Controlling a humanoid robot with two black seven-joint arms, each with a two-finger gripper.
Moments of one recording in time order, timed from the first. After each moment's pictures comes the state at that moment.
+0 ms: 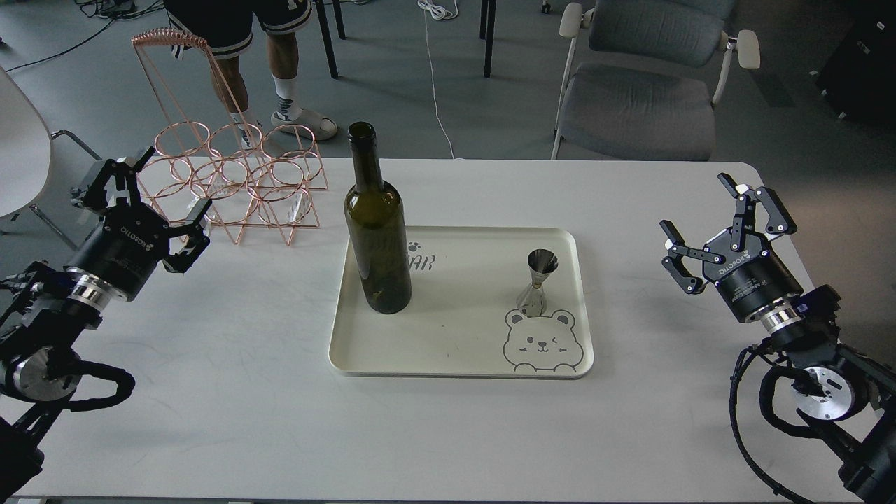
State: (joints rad) left arm -0.27 0.55 -1.09 -1.04 0.33 -0.49 -0.36; right arm 0.33 -0.50 0.83 1.00 -0.18 0.49 0.49
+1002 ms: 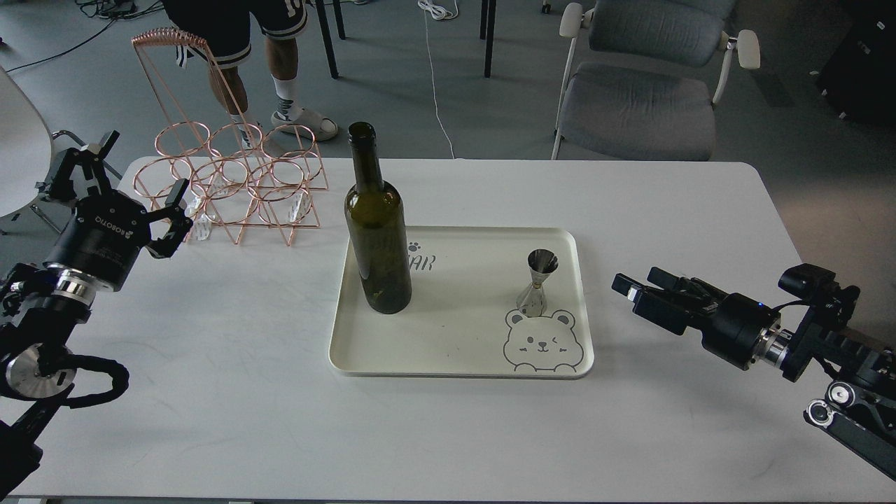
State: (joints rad) left arm -0.27 0.56 -1.10 -1.03 0.21 -0.49 -0.44; right arm 0.34 -0.71 0.63 1.24 -1.78 -0.16 0.49
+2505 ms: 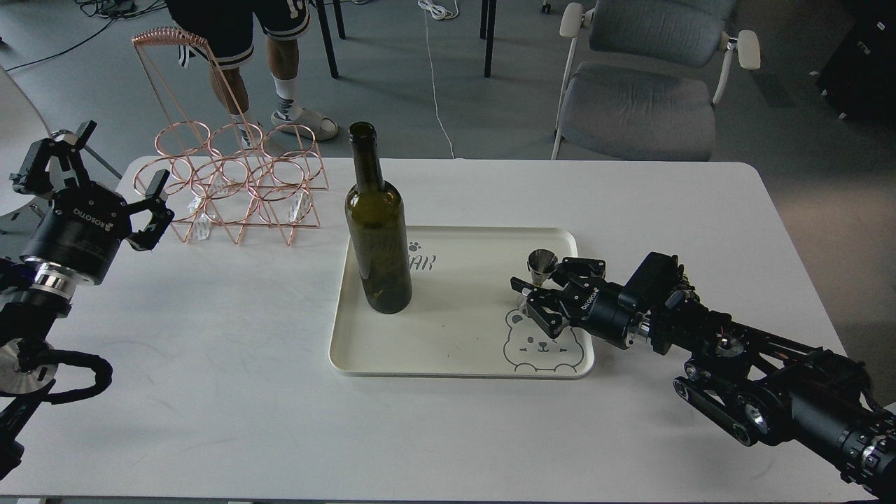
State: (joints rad) left arm -0.27 0.60 -1.10 -1.03 0.20 -0.49 -0.45; right arm 0.58 -0.28 0.48 0.79 -2.18 -0.38 0.49
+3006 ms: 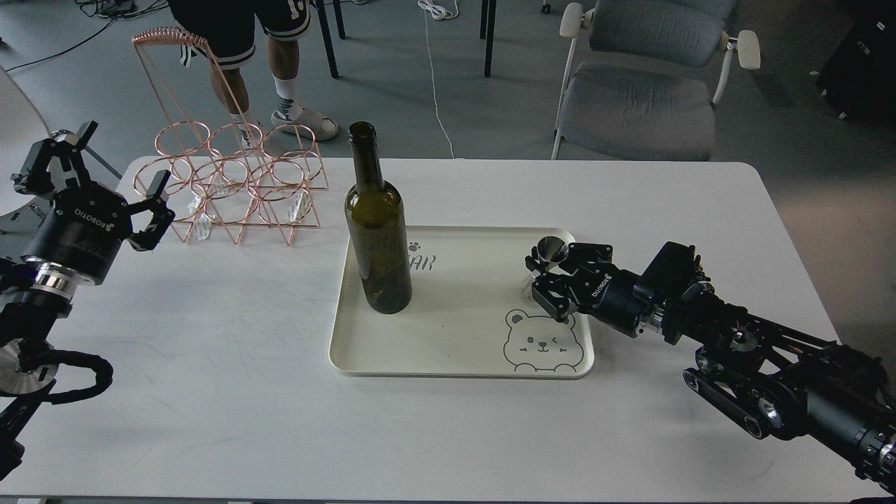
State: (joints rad) left arm -0.27 0.60 -1.10 -1.03 0.20 -0.49 -0.45; right arm 0.59 -0.32 0.55 0.84 -2.18 -0.42 0.49
